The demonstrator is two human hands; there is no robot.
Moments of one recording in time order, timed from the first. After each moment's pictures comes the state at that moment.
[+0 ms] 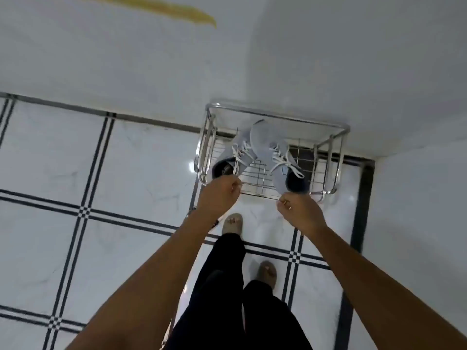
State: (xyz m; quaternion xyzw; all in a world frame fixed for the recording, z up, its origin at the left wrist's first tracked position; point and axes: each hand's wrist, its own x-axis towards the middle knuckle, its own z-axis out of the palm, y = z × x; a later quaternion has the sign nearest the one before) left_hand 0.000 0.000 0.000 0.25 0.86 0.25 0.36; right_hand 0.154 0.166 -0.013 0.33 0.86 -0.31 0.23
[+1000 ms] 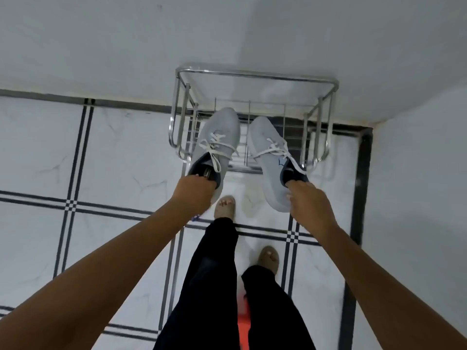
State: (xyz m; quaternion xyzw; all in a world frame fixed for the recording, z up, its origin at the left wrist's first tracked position) left_hand 0.068 -0.016 -0.030 0.47 0.79 -0.22 0.31; right_hand 0.264 0.174 -0.042 0.26 0.92 -0.22 0.18
